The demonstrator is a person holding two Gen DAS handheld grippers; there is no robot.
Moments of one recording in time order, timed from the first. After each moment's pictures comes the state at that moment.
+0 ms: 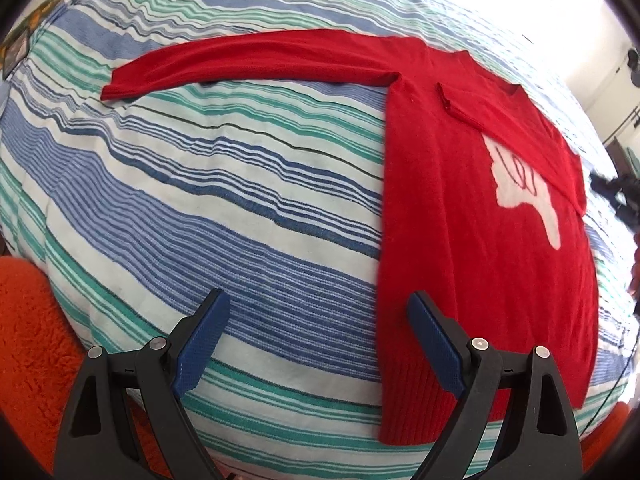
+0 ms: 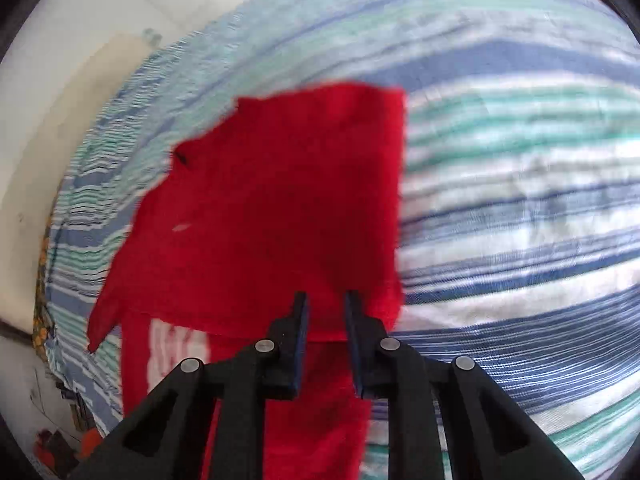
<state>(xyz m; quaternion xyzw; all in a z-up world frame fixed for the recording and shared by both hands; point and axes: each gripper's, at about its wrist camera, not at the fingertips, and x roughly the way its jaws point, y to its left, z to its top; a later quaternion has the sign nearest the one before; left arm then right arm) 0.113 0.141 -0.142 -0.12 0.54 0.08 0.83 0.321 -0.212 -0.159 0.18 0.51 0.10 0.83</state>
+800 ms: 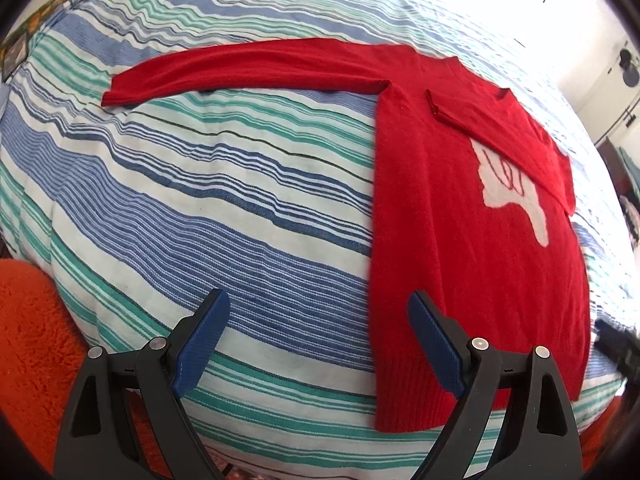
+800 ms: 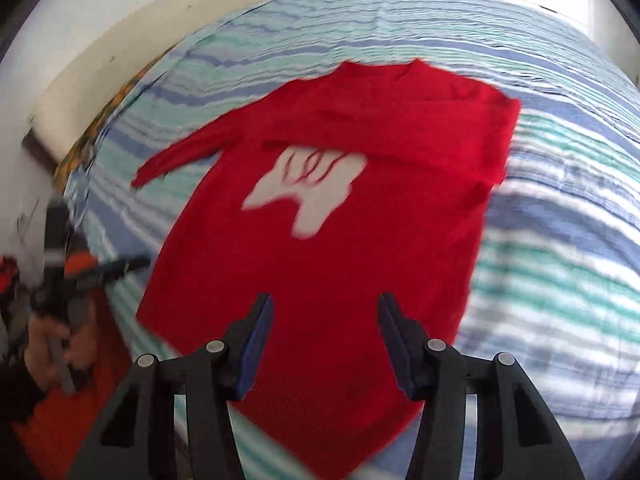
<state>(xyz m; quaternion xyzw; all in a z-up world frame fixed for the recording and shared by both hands) 0.104 0.143 -0.134 -0.13 0.53 0.07 0.84 0.128 -0.124 -0.145 0.01 0.51 0.23 0.83</state>
